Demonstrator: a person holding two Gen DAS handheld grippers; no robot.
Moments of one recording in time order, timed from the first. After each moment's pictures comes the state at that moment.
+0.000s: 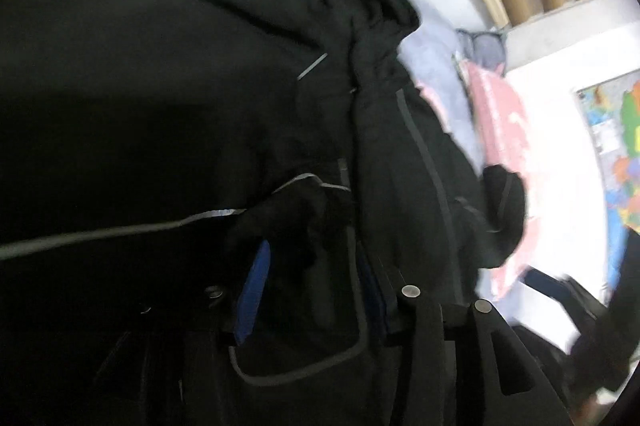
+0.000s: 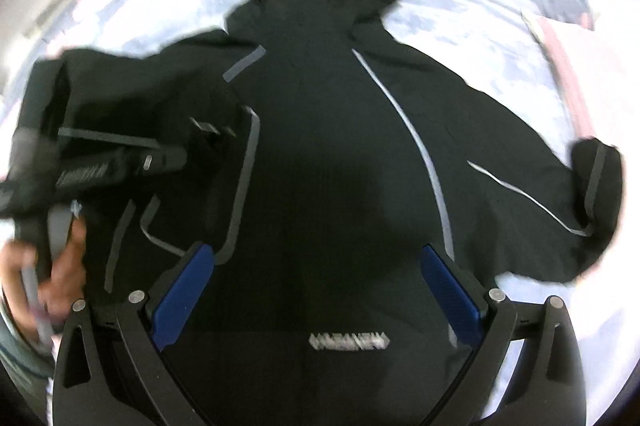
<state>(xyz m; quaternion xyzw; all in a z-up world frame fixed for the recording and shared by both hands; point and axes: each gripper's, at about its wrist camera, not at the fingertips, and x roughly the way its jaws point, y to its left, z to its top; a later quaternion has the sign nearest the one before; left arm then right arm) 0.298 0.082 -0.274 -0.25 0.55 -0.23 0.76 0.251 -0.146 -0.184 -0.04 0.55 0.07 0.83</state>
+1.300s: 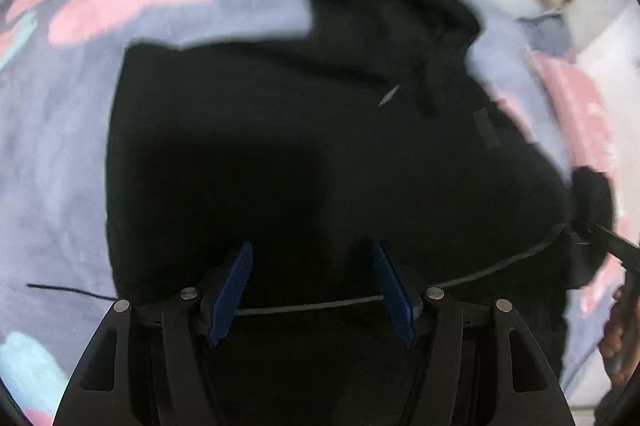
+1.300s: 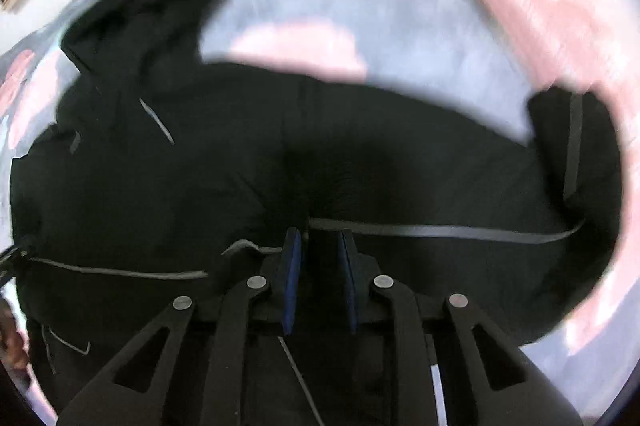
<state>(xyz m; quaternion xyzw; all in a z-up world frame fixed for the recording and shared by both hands) 0.336 0.058 -0.299 -0.10 0.56 -0.09 0.81 0.330 -0.330 -0.247 0.05 0.57 -0.05 0.82</state>
